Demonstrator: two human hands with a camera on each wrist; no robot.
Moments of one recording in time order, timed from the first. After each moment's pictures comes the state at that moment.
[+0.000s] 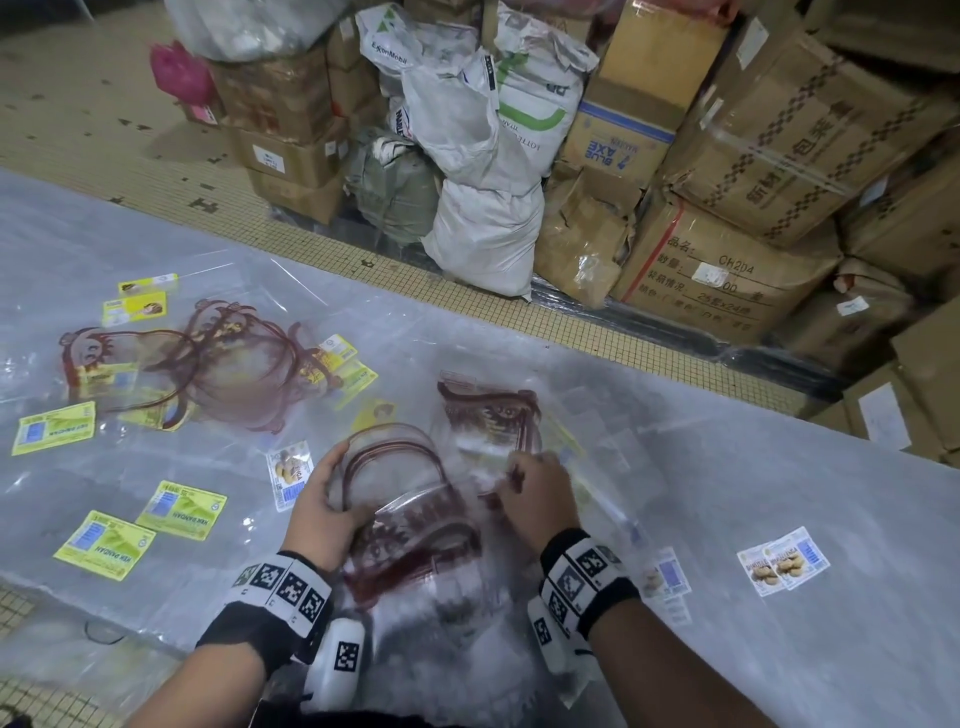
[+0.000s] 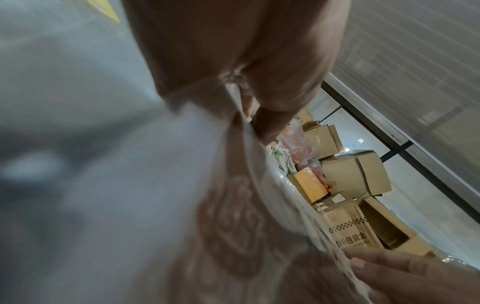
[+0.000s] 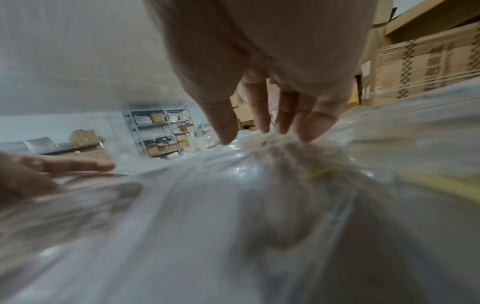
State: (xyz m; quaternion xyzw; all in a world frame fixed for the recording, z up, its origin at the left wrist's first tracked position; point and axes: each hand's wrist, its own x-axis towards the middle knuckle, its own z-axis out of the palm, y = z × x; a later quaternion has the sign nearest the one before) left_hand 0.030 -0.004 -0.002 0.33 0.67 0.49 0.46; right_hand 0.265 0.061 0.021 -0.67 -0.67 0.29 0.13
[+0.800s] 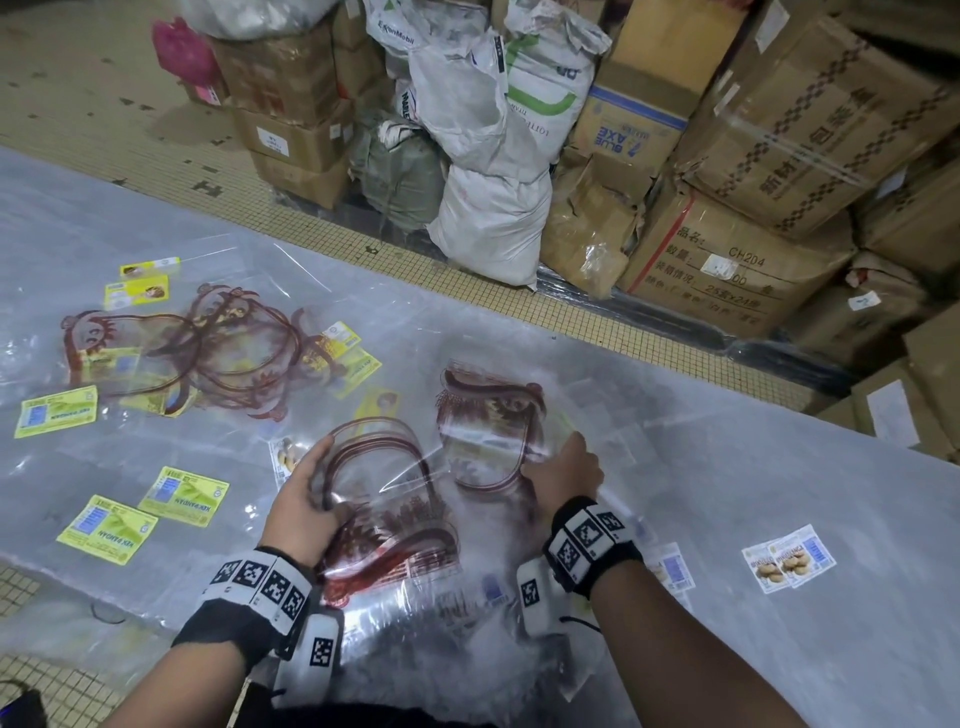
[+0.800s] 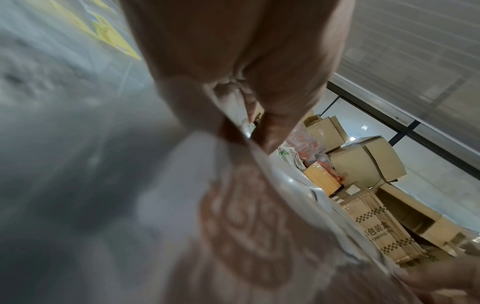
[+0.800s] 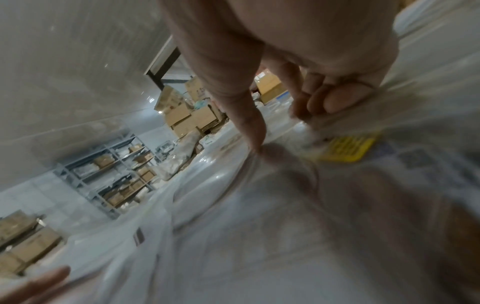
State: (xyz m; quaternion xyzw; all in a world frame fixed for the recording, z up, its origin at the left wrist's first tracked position) left_hand 0.010 -0.012 -0.009 0.37 0.70 0.43 0.43; right_hand 0.277 0.094 0.002 -0.81 -0.48 0.31 0.13
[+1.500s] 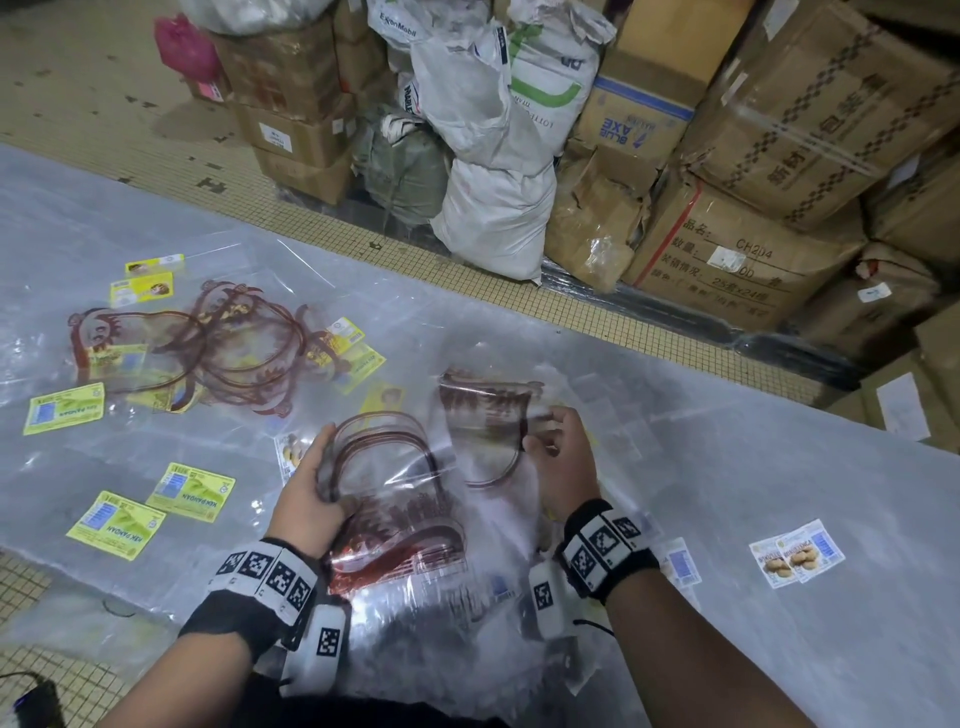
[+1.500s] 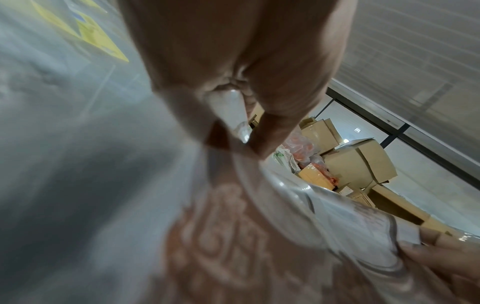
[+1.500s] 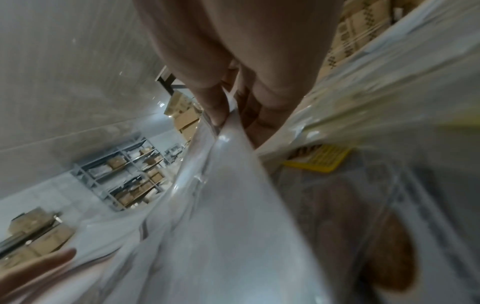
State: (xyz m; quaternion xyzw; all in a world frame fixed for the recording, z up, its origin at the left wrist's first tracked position) left_hand 0.010 -0.008 -0.006 0.37 0.69 0.44 0.44; right_hand 0.276 0.080 0.014 -0.64 -0.53 0.42 0.36
